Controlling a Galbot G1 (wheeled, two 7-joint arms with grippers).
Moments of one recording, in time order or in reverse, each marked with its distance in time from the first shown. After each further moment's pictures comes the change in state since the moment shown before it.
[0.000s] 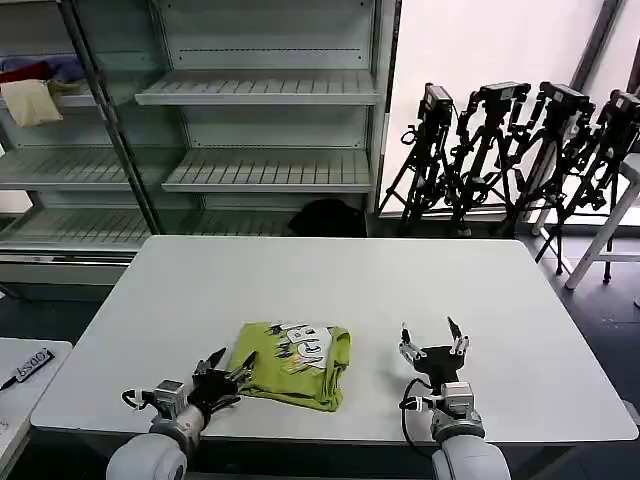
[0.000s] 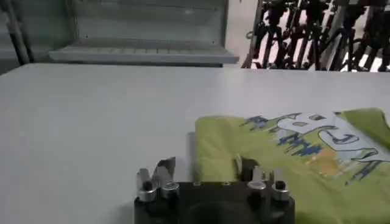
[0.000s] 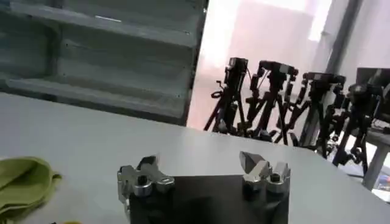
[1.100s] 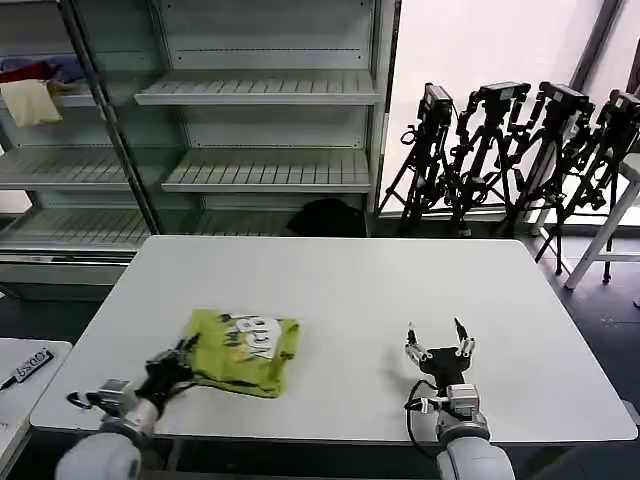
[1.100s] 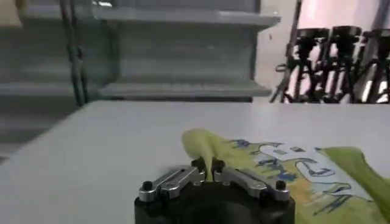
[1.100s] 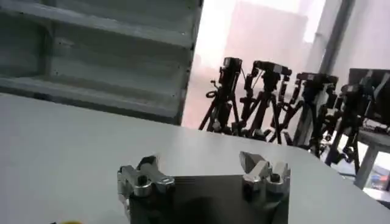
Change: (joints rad) left arm 0.015 0.093 -0.240 0.043 -0.041 -0.161 0.073; right arm -0.003 0.000 0.017 -0.010 0.004 0.019 0.003
